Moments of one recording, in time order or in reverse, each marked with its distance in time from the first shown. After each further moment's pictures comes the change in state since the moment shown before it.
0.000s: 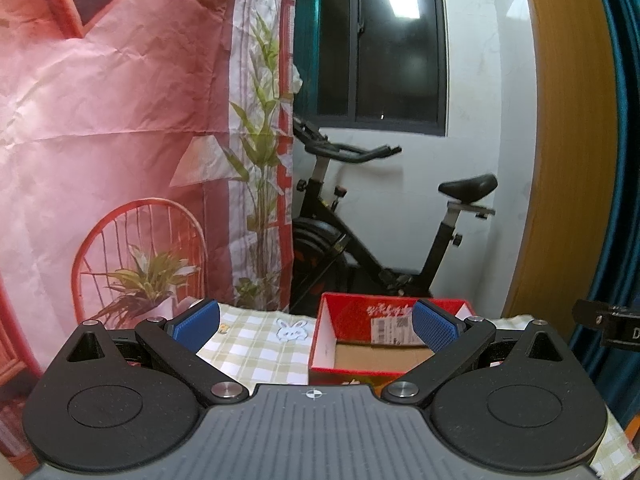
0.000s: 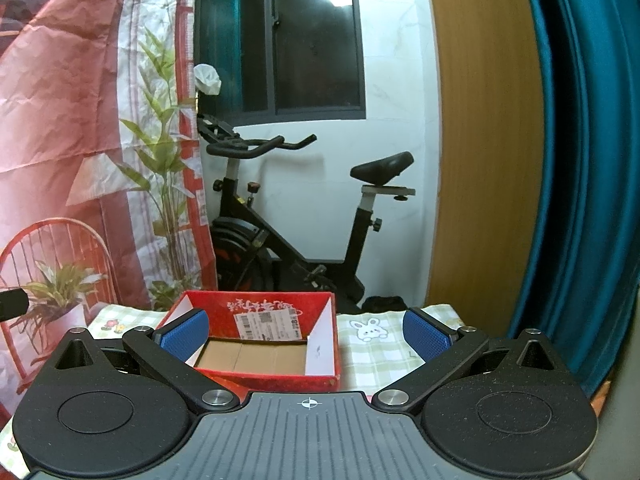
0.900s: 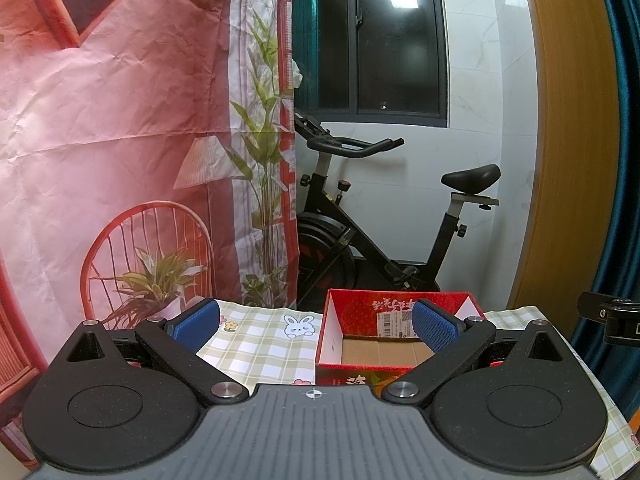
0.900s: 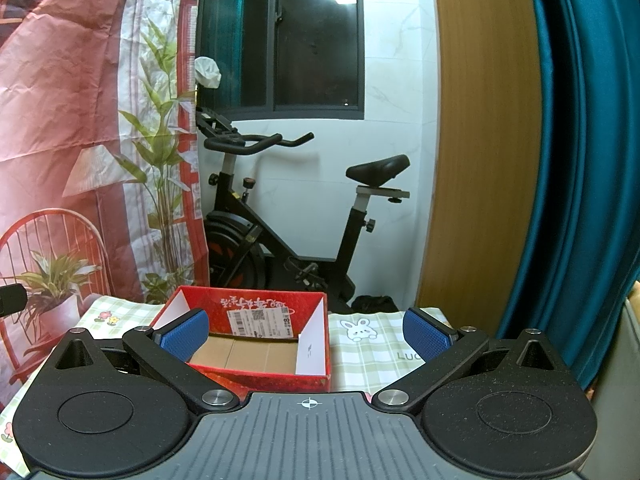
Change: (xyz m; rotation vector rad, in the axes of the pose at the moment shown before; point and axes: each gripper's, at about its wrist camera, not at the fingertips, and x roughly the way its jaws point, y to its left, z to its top) left arm -0.005 -0.003 0.011 0.035 0.047 0.025; right arm -0.008 0.001 0.008 -0.038 0.020 -0.034
